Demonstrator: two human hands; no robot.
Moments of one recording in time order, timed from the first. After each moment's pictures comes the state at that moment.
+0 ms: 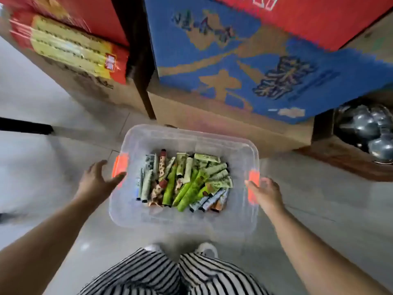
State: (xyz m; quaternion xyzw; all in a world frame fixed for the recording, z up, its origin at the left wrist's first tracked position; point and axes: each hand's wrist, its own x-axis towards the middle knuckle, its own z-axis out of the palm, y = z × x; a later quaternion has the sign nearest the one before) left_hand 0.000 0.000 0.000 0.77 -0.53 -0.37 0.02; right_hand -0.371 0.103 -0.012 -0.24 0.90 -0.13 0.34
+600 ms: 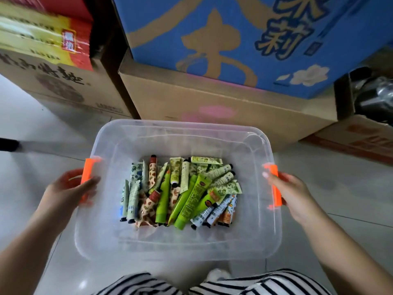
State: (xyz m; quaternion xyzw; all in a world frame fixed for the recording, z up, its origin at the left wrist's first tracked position) left_hand 0.019 -0.007 -0.080 0.72 -0.39 -0.52 0.24; right_hand -0.388 0.112 -0.051 -0.14 0.82 -0.32 0.46
